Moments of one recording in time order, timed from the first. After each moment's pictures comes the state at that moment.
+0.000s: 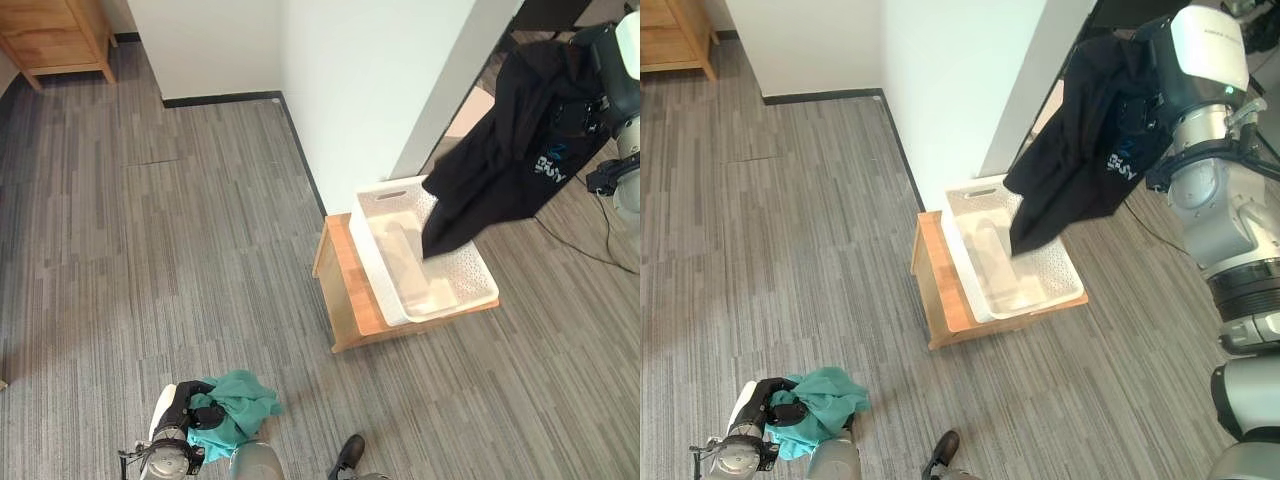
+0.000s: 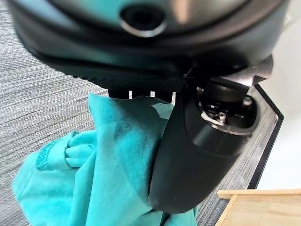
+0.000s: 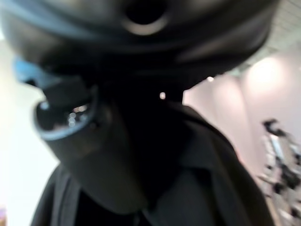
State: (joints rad) left arm 0.14 0.38 -0.06 0.59 0.10 0.01 0.21; right arm -0.98 -1.13 0.43 0.47 -0.21 0.03 -0.25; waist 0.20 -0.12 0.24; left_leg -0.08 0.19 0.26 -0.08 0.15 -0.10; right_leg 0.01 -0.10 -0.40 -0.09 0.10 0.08
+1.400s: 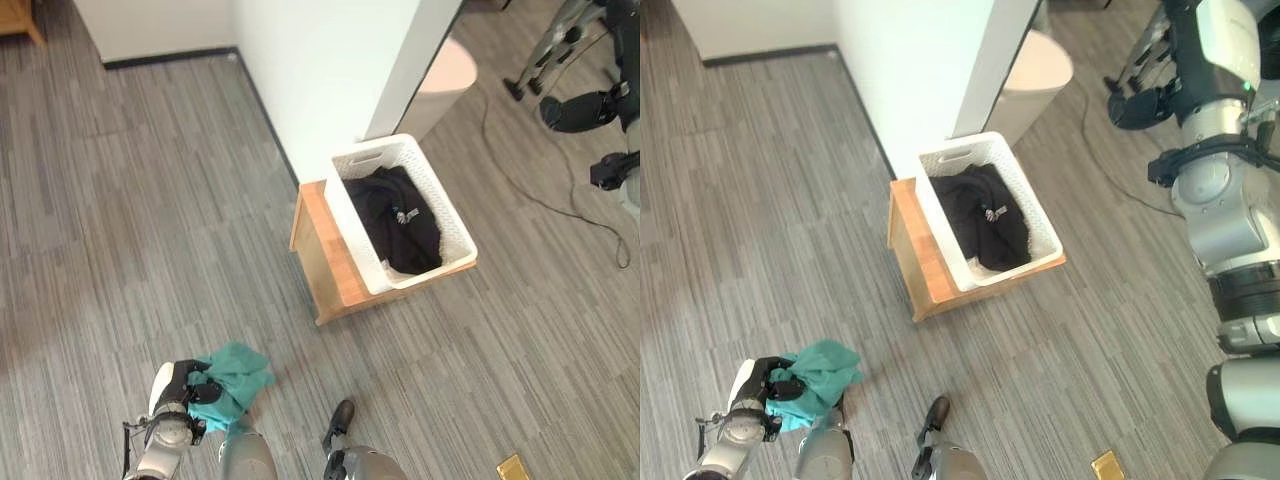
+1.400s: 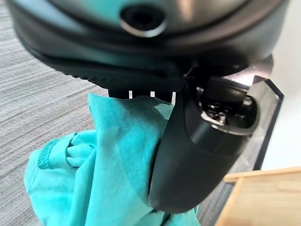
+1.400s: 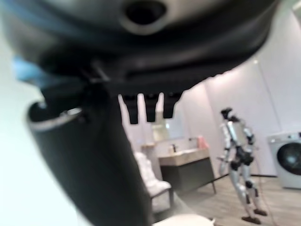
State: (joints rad) left arm 0.04 0.39 -0.11 0.75 0.04 0.01 0.27; right arm -0.78 -1.12 0.26 0.36 -0.07 0.02 -0.22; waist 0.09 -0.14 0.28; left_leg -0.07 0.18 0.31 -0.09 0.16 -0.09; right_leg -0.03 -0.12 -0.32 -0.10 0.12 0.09
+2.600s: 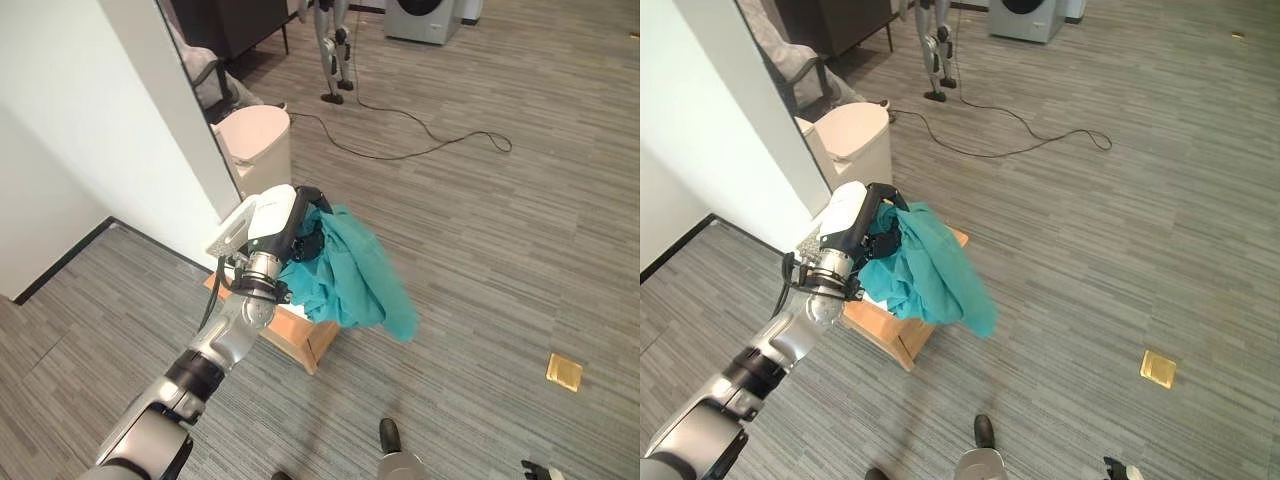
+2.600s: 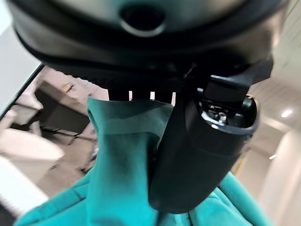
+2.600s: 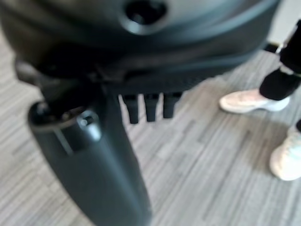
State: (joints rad) left arm -0.66 0.36 -0.51 0.48 0.41 0.04 0.40; right arm 0.11 -0.45 -0.05 1.05 -0.05 0.00 -0.25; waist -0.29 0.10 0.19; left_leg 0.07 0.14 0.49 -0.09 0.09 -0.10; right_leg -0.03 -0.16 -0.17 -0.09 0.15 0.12
